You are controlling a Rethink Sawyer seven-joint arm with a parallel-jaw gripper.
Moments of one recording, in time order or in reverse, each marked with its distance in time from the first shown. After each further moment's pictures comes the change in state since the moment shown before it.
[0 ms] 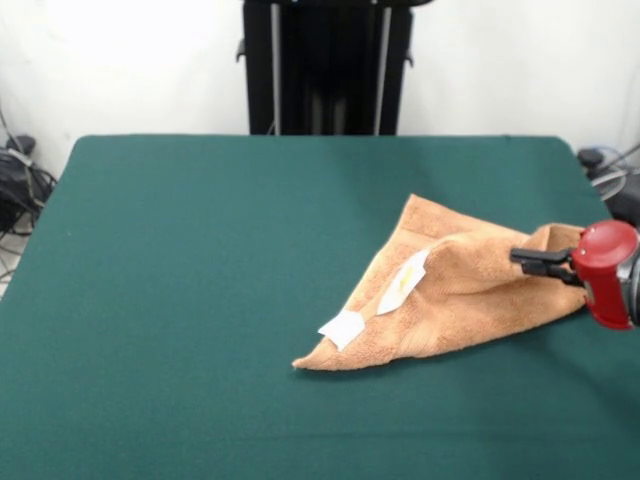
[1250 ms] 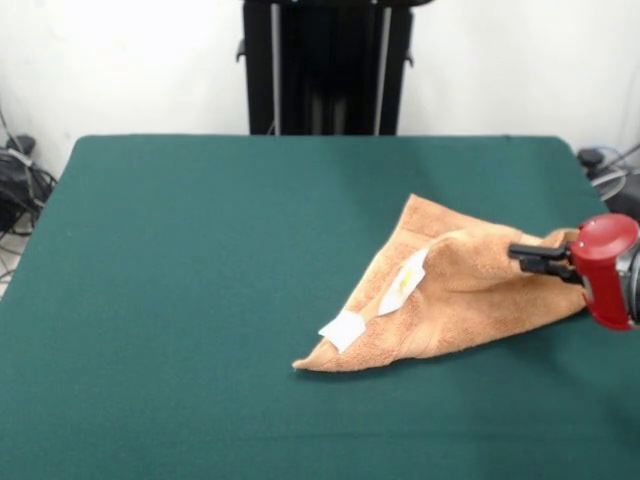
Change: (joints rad) arm 0.000 -0.015 -0.038 0.057 0.042 0.000 0.000
